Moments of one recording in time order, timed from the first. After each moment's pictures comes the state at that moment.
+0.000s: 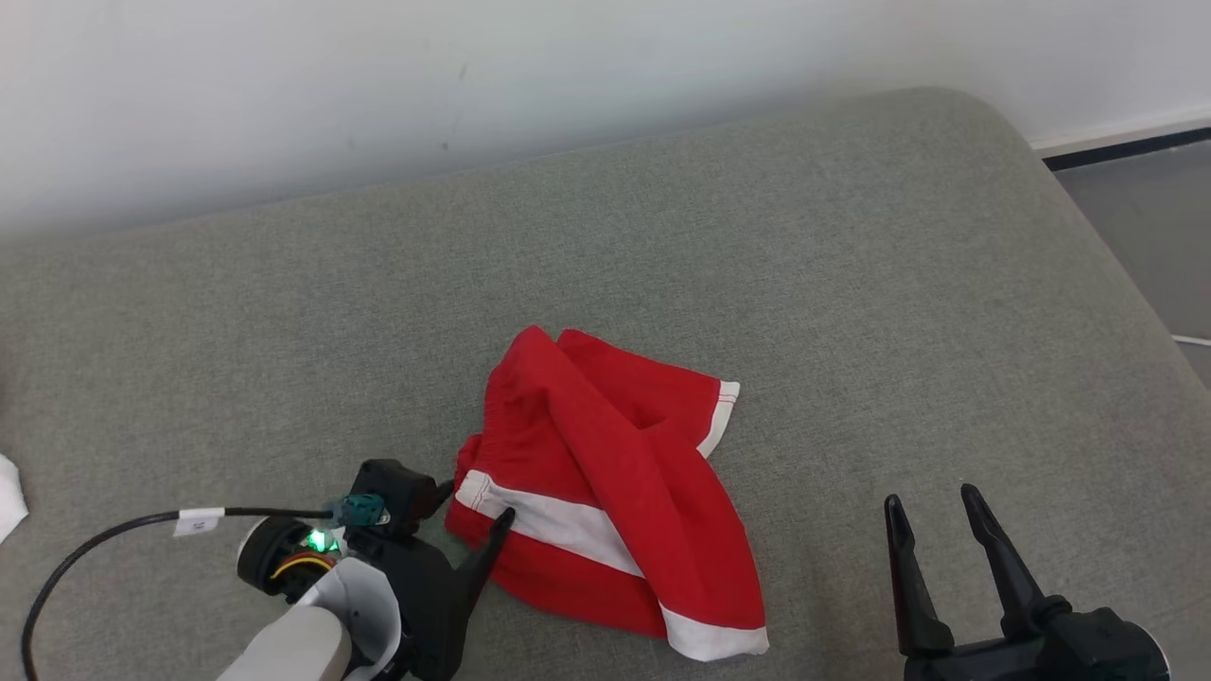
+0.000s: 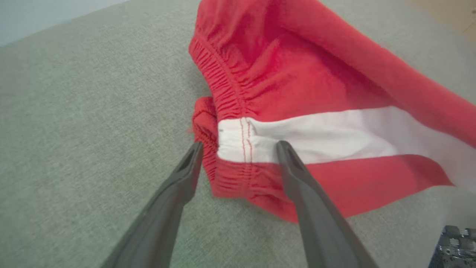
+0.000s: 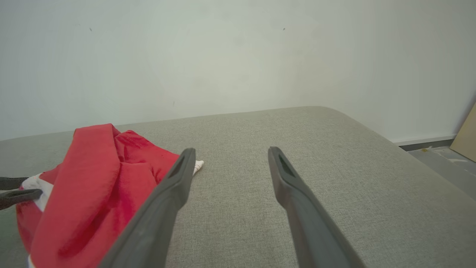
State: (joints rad) left arm -0.48 0.37 -0.68 0.42 -0.58 -0.13 0.14; right arm 0.06 -0.06 0.06 0.04 0.12 0.13 -0.26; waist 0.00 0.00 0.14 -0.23
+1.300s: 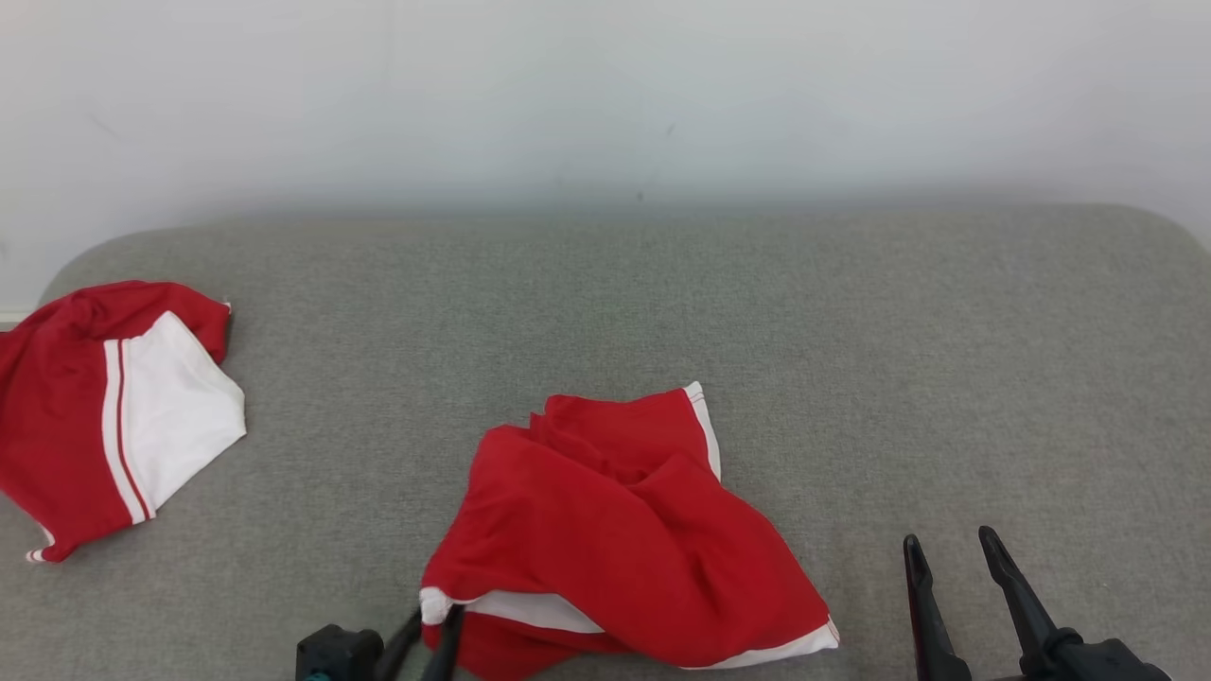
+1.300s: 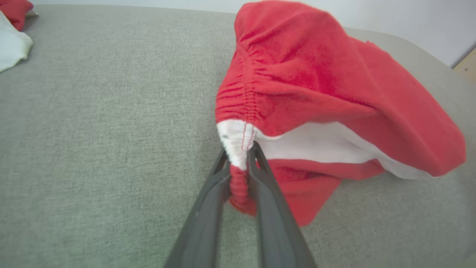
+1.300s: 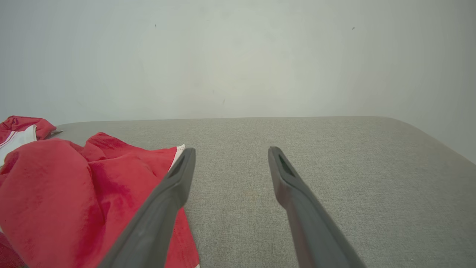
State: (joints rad) left arm -0.21 0.36 -0.67 0.41 -0.69 0.04 -0.21; right arm 0.11 -0.07 0.04 0.07 0.11 0.13 -0.26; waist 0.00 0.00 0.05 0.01
